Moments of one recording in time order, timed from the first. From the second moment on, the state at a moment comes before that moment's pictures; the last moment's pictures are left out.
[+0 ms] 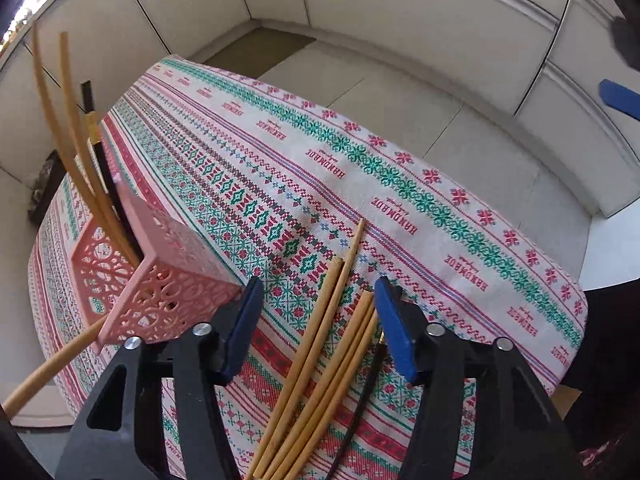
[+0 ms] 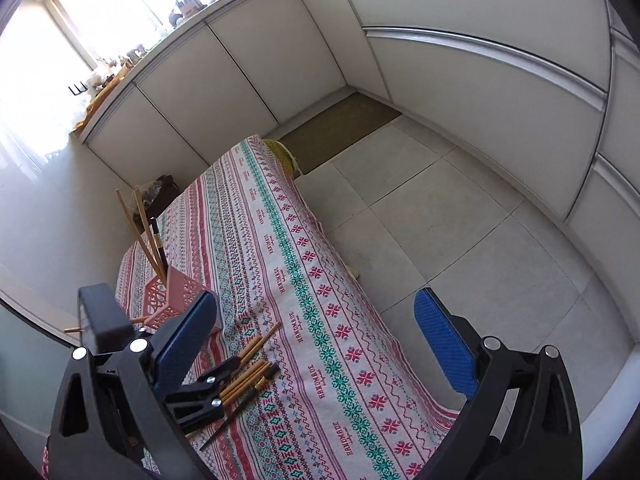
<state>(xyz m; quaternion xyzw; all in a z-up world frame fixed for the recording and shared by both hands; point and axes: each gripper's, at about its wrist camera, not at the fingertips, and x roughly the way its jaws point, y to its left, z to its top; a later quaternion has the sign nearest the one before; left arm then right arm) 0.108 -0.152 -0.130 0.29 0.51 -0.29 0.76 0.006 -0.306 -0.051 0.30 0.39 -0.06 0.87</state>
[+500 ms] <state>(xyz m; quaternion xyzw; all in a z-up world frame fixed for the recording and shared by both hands) 0.131 -0.164 -0.157 0.30 0.54 -0.28 0.73 0.000 -0.320 -0.048 0.33 0.39 -0.04 0.86</state>
